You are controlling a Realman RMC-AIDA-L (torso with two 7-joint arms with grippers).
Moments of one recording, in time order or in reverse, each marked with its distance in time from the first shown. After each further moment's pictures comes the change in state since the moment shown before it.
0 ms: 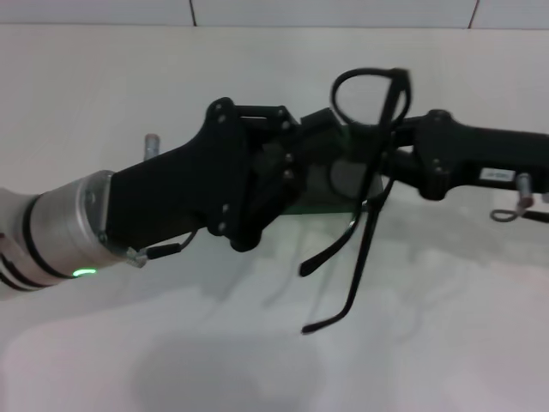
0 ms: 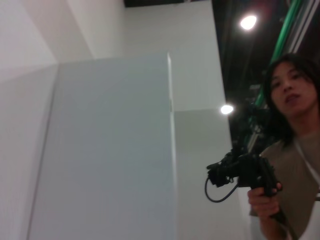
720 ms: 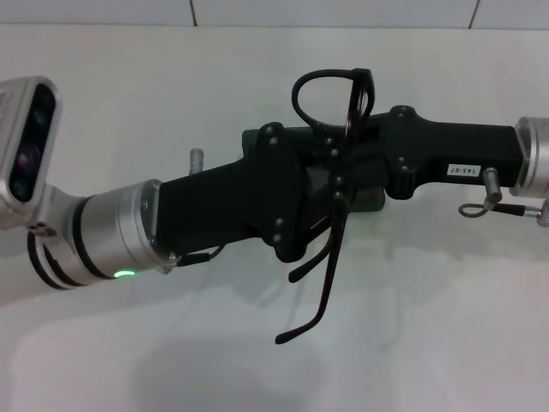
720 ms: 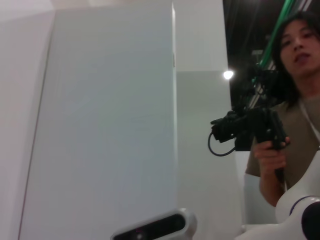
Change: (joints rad) left arm -0.023 -0.005 0.117 -0.012 -0.025 -0.138 0.009; right arm 0.066 0.005 -0.086 0.046 0.073 0.013 -0.026
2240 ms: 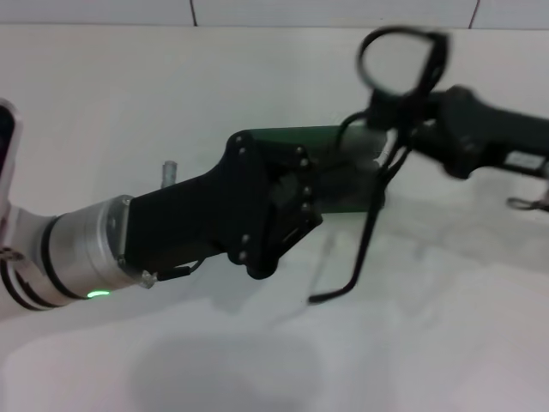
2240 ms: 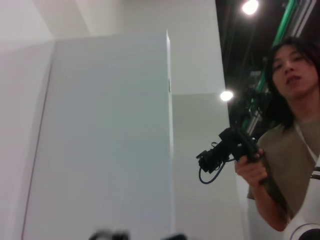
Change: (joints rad) left arm 0.029 0.008 0.000 -0.040 -0.026 0.099 0.049; right arm -0.090 -0.012 0.094 0.006 0.081 -0.097 -0.050
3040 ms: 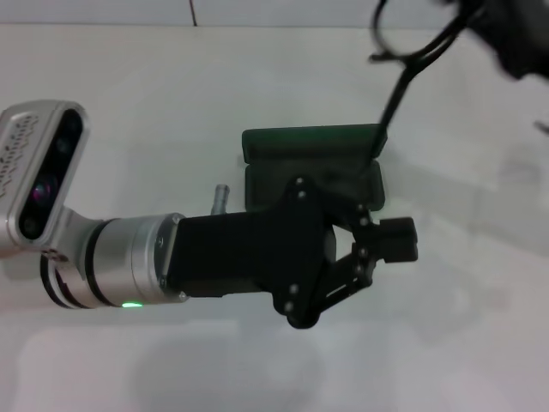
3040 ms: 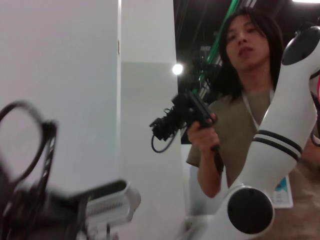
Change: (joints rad) left arm -0.067 -0.009 0.143 -0.003 0.010 -0.028 0.017; right arm 0.072 0.011 0.153 0.122 0.135 -0.092 -0.095
